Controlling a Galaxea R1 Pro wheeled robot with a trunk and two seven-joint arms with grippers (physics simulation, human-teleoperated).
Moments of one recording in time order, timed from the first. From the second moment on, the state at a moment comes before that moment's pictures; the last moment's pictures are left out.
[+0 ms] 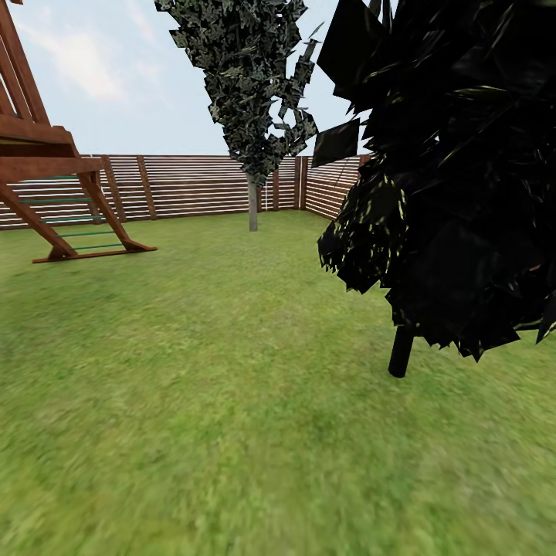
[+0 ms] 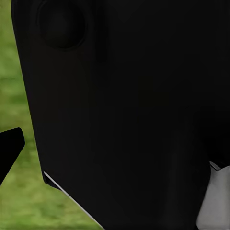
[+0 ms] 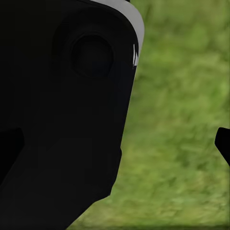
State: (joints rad) left arm 0.02 0.00 -0.01 -0.08 -0.01 0.00 -0.12; right arm -0.10 -0.04 0.16 0.05 0.01 -0.01 0.01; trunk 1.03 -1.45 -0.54
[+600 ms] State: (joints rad) left arm 0.02 0.00 -0.01 -0.08 -0.01 0.00 -0.12; right arm -0.10 -0.04 0.16 0.05 0.01 -0.01 0.01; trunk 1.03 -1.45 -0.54
